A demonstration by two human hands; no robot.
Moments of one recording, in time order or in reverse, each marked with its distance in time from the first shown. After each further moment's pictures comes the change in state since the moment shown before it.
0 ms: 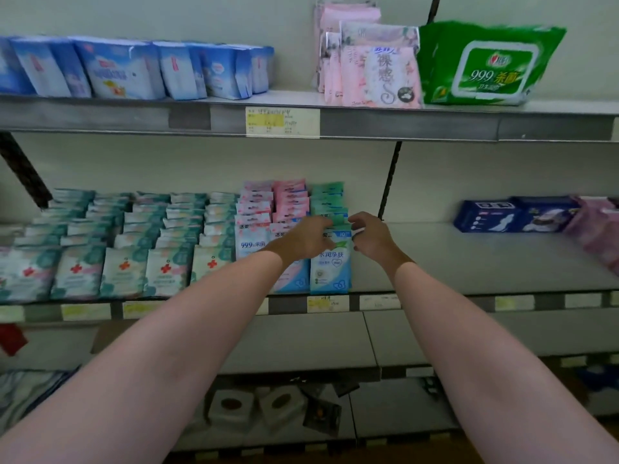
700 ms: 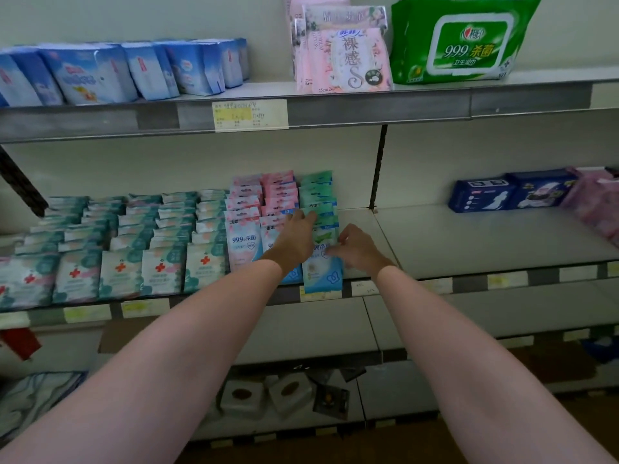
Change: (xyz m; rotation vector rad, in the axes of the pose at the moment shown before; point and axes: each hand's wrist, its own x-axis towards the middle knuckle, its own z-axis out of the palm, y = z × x) left_hand -0.006 -0.003 0.031 0.276 0.135 -0.124; right_hand -0.041 0.012 0.006 -0.074 -0.131 0.110
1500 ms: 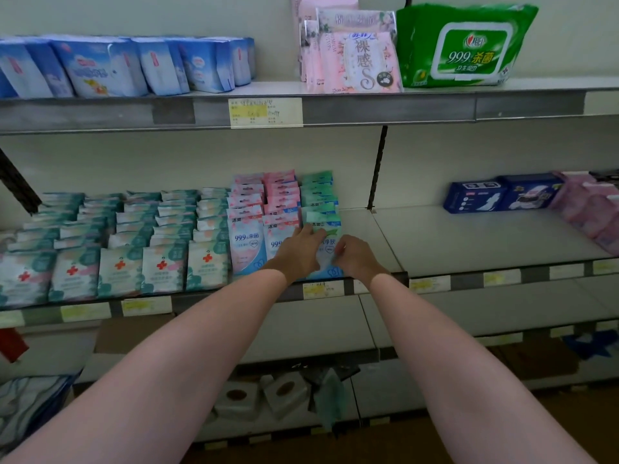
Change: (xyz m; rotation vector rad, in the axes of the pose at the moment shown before) left_hand -0.025 -0.014 0.014 0.033 -0.090 0.182; right_hand -0.014 0.008 0.021 -0.275 0.066 -0.089
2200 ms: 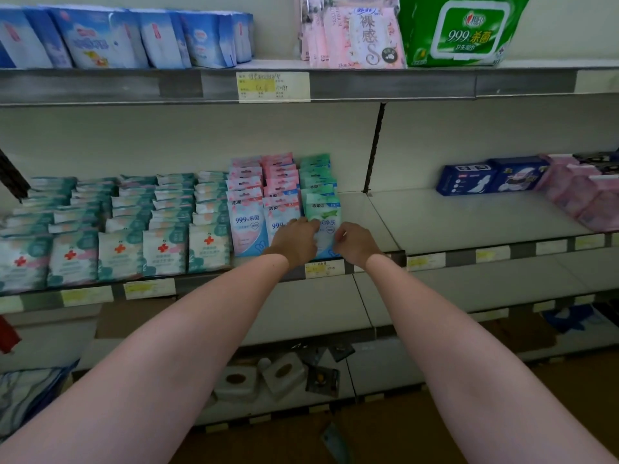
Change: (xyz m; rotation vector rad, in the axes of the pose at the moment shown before) left_hand -0.023 -0.002 0.000 0.001 0.002 -0.036; right_hand -0.020 0.002 0.008 -0.008 0.048 -0.005
